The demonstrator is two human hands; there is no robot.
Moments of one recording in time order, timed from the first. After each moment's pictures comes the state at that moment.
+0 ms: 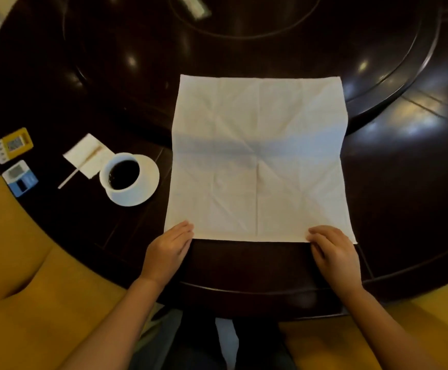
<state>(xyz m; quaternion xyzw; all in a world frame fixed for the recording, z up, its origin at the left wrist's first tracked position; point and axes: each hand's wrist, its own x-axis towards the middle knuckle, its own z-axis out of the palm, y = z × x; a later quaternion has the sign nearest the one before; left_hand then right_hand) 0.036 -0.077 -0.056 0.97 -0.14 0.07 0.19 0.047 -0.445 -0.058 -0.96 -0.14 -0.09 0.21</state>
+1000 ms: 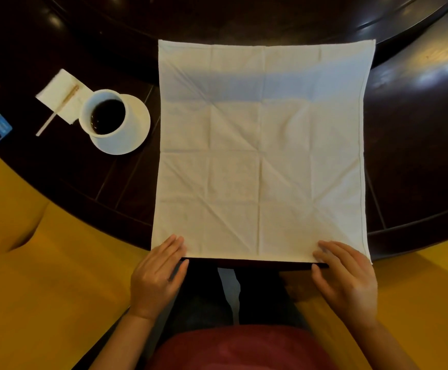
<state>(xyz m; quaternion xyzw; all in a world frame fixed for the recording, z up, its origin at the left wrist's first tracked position) -0.094 -0.078 -0.054 0.97 -0.10 0.08 0.19 -0.078 -0.431 -0.043 -0.97 -0.09 -0.07 0.22</state>
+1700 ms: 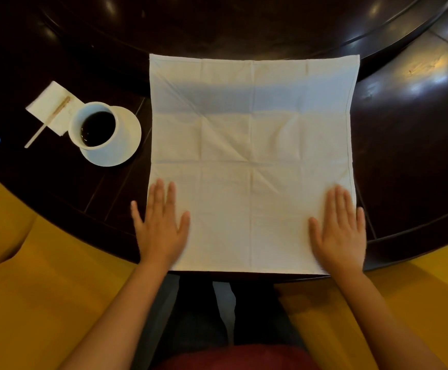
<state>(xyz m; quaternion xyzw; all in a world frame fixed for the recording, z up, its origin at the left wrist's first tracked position) 0.007 -0.102 -0.065 0.99 0.07 -0.09 0.05 0.006 -0.432 -0.063 -0.99 0.06 0.08 0.08</state>
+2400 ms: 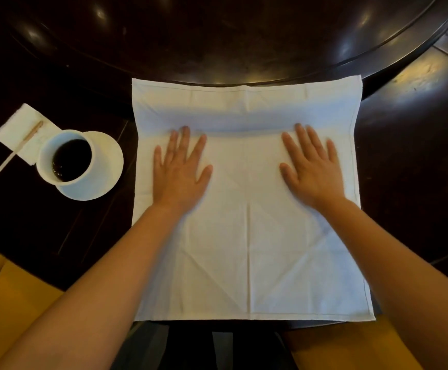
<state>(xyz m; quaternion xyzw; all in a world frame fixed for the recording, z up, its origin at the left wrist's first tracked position) 0.172 -0.135 -0.074 1.00 -0.04 -0.06 0.06 0.185 -0.414 -0.075 -0.99 -0.11 0.07 0.04</state>
